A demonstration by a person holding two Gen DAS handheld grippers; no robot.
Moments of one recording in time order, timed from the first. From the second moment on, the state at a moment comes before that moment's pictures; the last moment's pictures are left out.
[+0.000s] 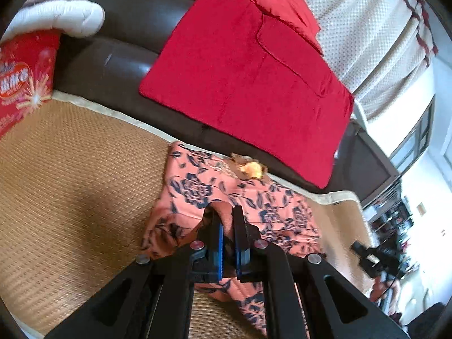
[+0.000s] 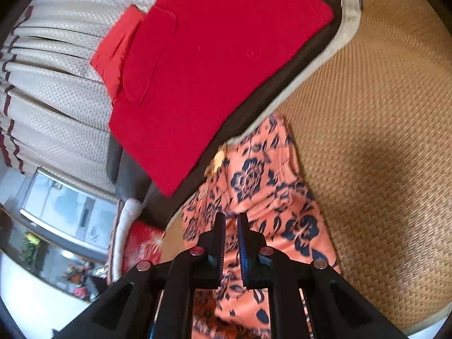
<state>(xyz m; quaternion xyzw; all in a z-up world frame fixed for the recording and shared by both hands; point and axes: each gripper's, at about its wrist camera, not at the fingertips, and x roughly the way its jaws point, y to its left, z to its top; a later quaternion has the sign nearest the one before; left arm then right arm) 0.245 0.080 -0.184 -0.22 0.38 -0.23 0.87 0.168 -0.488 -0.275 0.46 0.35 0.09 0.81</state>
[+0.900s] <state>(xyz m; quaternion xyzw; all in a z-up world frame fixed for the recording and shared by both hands) 0.160 0.117 -0.203 -0.24 0.38 -0.20 0.87 0.054 -0.409 -0.417 0.44 0.50 0.03 0.75</state>
